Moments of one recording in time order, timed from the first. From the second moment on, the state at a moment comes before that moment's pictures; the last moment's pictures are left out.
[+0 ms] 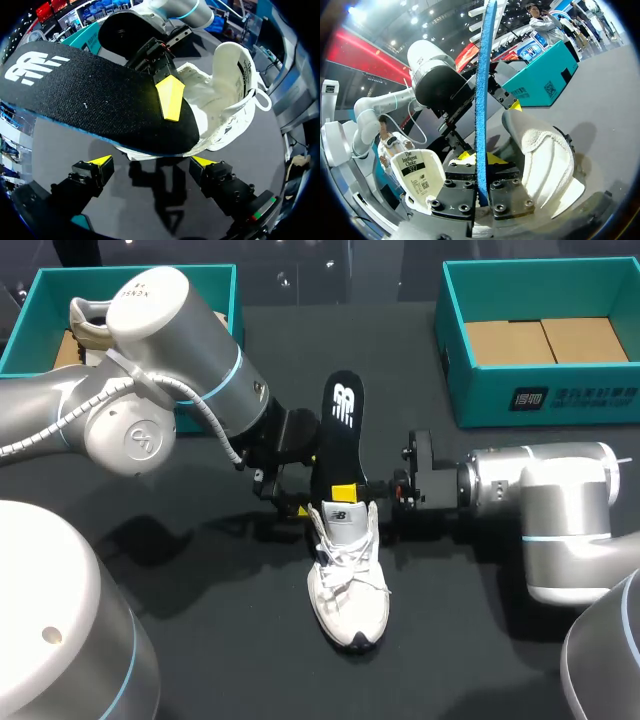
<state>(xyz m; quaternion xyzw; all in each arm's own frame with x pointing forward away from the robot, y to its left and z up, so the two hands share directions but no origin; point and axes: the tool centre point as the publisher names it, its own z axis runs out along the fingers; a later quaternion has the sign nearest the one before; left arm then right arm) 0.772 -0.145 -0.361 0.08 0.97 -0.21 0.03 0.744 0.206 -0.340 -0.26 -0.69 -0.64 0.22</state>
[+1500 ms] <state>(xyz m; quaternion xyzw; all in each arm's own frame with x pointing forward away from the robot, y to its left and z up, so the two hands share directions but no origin) 0.772 -0.145 -0.361 0.08 0.97 -0.21 0.03 0.765 0.204 -0.297 -0.20 -0.72 -0.63 0.20</state>
